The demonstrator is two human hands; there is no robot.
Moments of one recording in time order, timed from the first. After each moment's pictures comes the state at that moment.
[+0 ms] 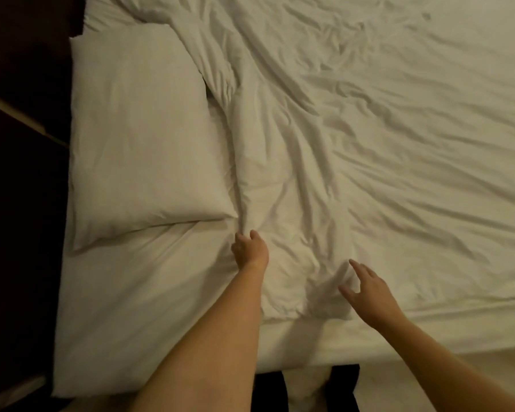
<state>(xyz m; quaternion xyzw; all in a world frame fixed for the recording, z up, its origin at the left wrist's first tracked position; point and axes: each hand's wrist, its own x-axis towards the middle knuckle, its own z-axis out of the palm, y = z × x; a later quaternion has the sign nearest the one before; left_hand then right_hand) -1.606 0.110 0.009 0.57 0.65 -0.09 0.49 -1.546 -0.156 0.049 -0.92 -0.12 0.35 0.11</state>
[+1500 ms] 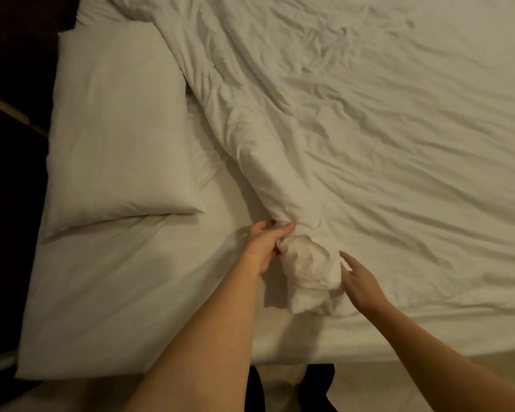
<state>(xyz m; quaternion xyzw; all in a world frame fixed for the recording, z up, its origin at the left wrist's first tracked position) -1.546 0.019 0.045 0.37 0.49 -0.06 0.79 -1.485 -0.209 0.066 -0.87 -0.05 0.39 0.31</state>
